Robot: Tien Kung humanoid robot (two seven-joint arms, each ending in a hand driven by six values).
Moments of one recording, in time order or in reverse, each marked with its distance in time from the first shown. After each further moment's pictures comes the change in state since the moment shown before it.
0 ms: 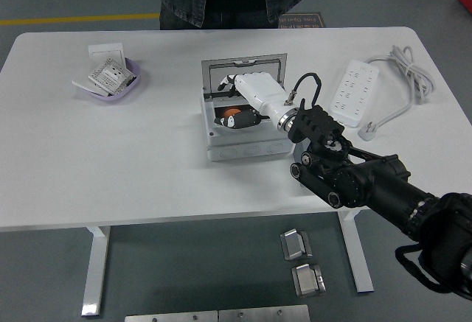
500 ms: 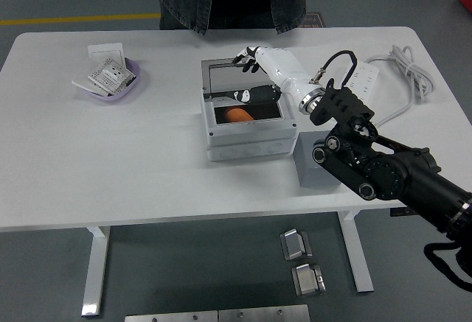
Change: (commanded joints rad) left arm 0.027 -0.006 -0.007 0.000 -0.018 0.009 0.005; right arm -0.007 -0.168 0.133 0.306 0.060 0.074 -0.090
